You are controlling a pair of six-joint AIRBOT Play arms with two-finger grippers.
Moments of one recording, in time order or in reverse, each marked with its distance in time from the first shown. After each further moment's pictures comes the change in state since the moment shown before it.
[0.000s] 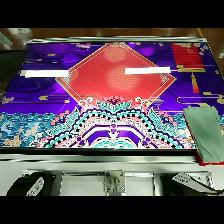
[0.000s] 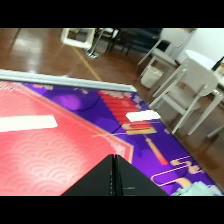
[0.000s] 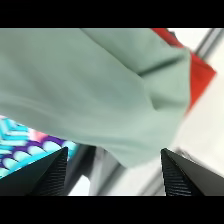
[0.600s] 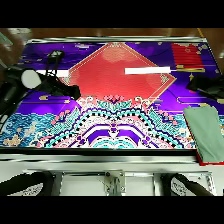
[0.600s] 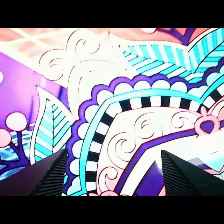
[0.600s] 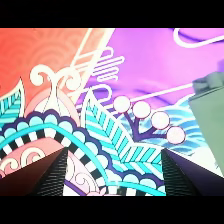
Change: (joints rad) left arm -0.449 -0.541 0.246 1.036 -0.356 -0.588; right arm 0.801 0.082 0.018 0.035 -0.196 0.071
